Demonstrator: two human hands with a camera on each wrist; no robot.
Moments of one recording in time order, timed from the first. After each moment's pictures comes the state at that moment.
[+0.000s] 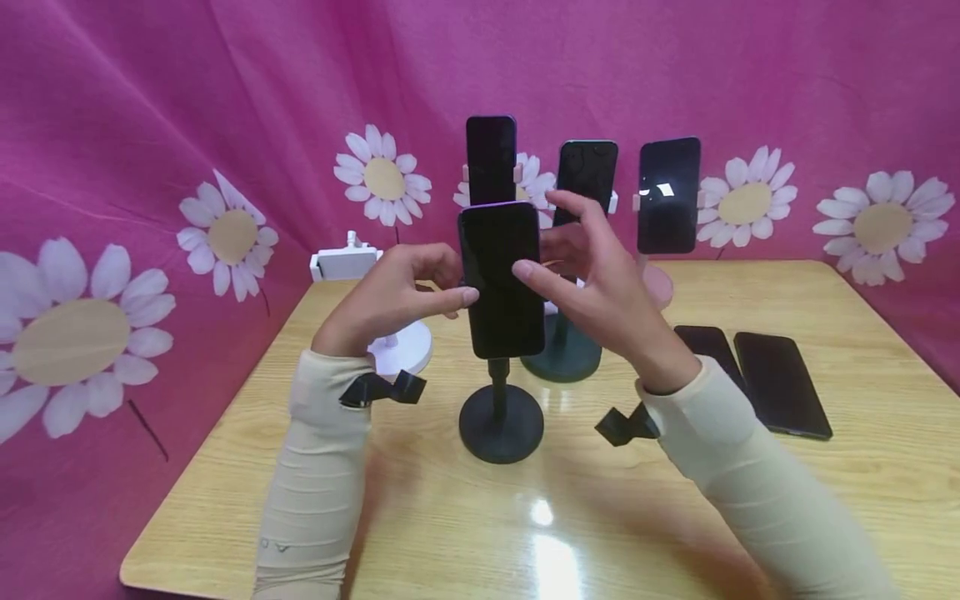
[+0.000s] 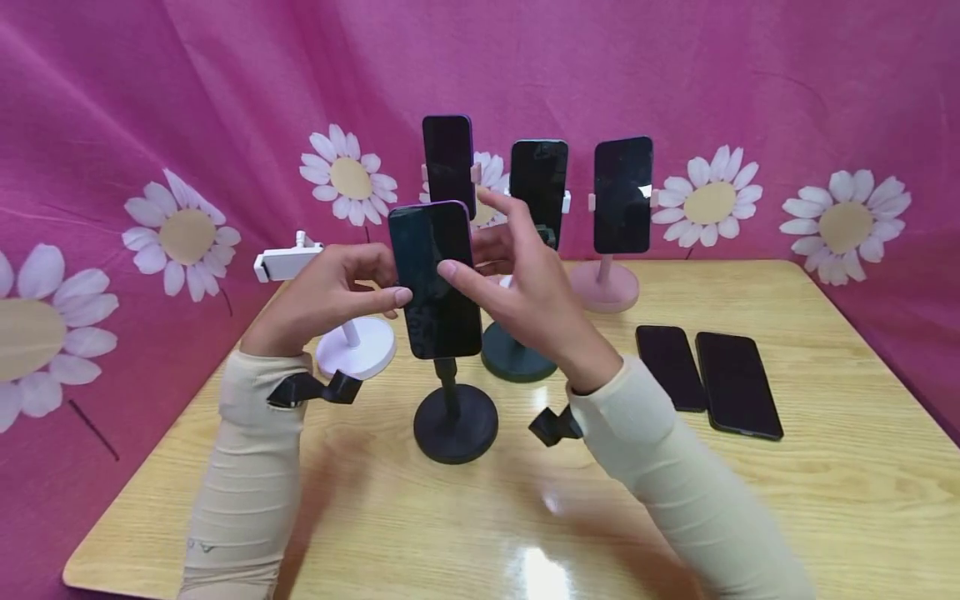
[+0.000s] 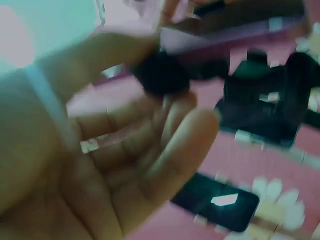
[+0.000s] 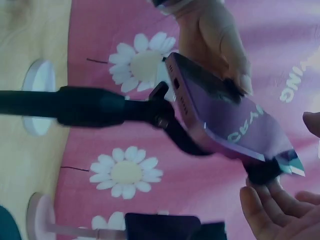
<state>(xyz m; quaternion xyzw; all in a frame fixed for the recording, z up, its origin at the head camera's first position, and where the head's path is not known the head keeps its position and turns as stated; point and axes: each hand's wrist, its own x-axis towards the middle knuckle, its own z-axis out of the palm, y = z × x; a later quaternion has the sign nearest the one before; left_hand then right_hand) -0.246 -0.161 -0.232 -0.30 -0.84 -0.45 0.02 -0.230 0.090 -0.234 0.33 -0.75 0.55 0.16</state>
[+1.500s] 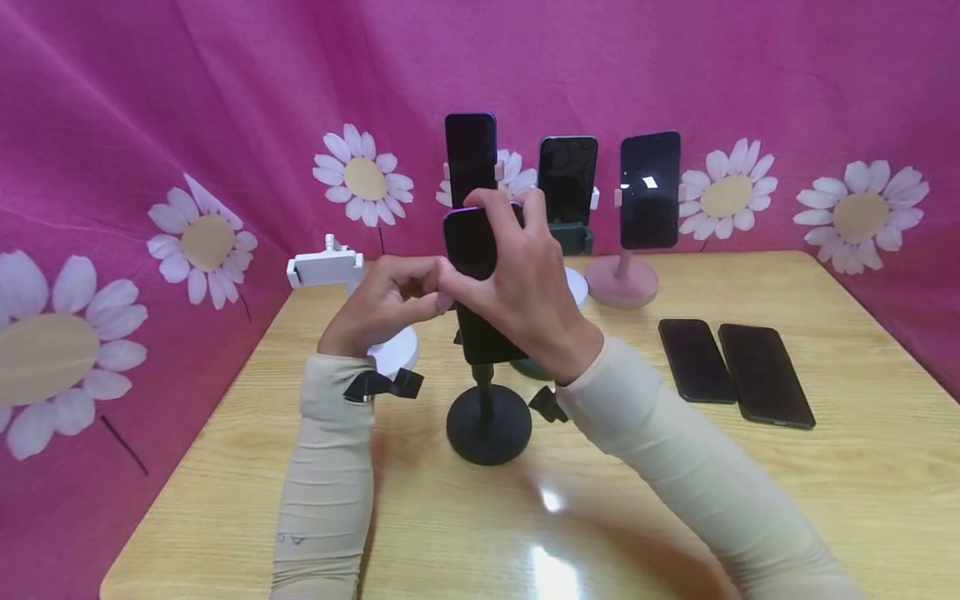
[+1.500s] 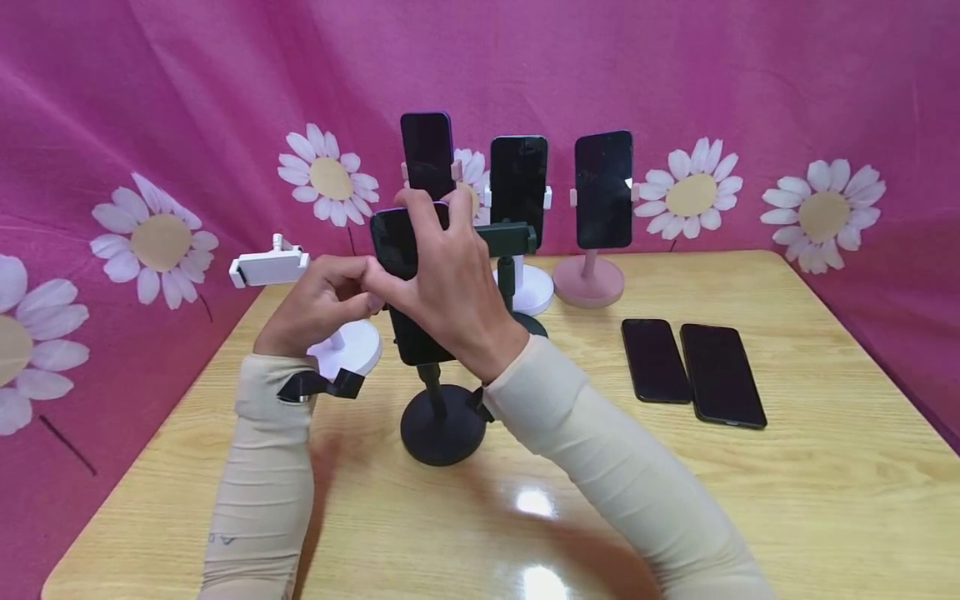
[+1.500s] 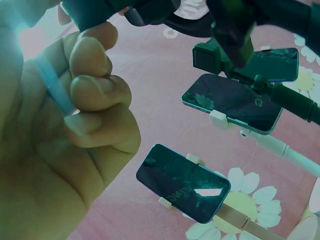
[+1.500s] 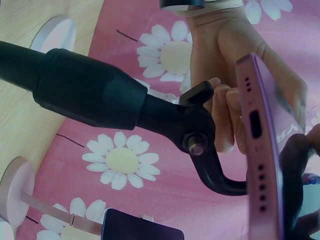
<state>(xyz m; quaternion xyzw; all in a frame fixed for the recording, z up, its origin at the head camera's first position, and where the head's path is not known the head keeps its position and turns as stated) -0.273 -0.161 -0.266 -0.43 -0.75 -0.50 0.07 -0.235 0.036 -0.231 0.28 -0.81 0.36 0.38</state>
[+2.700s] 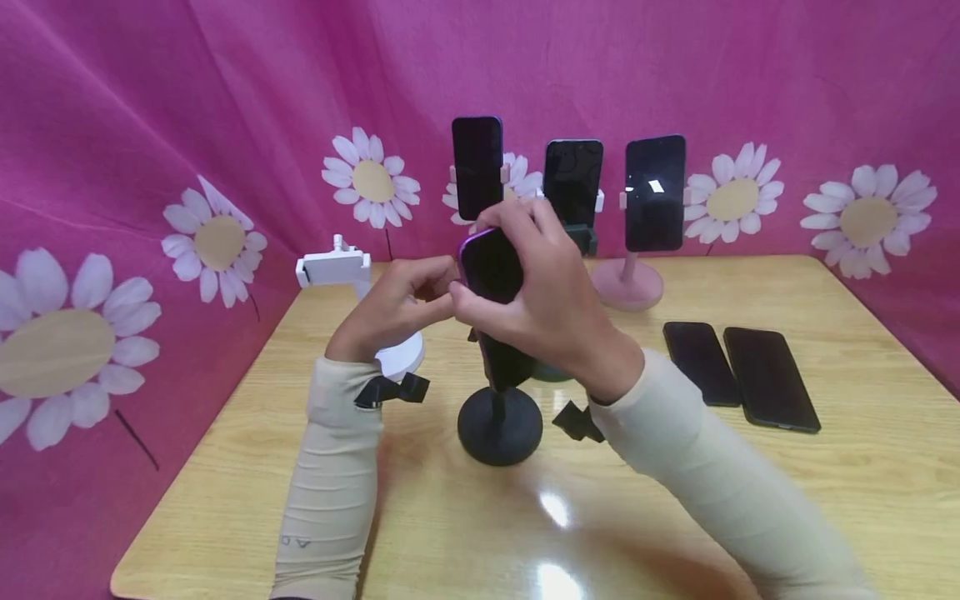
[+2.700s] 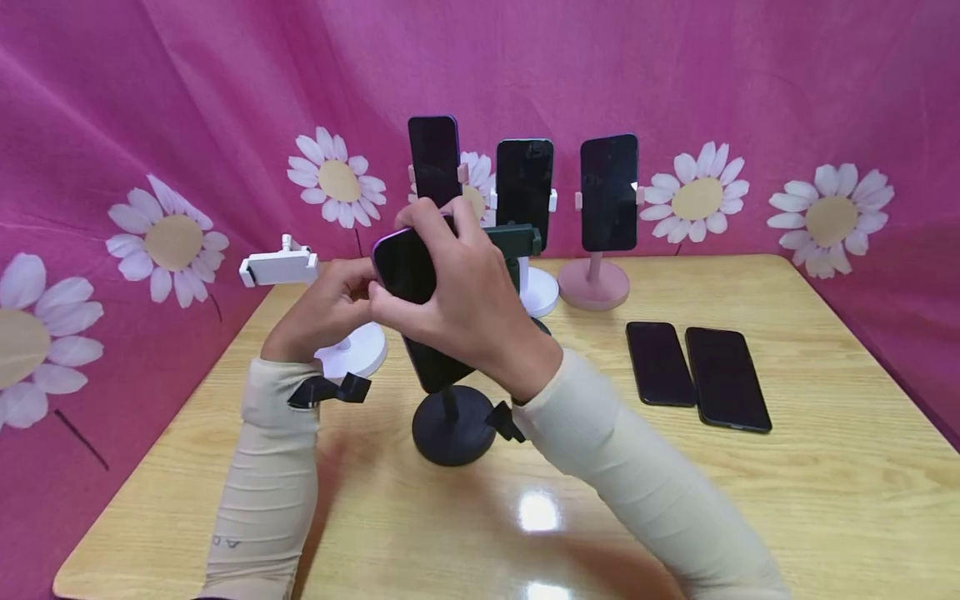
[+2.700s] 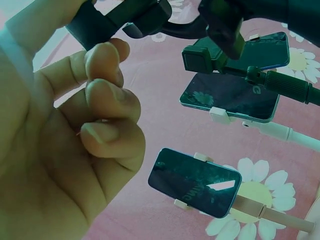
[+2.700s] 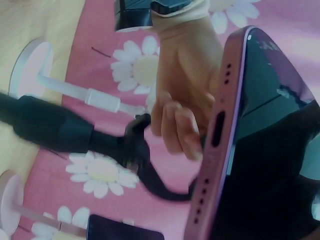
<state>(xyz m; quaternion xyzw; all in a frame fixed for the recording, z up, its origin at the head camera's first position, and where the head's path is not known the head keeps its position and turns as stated) -0.266 -0.153 -0.260 -0.41 -0.79 -0.44 0.09 -0.211 0.056 -0.219 0.37 -0.77 0.40 0.34</state>
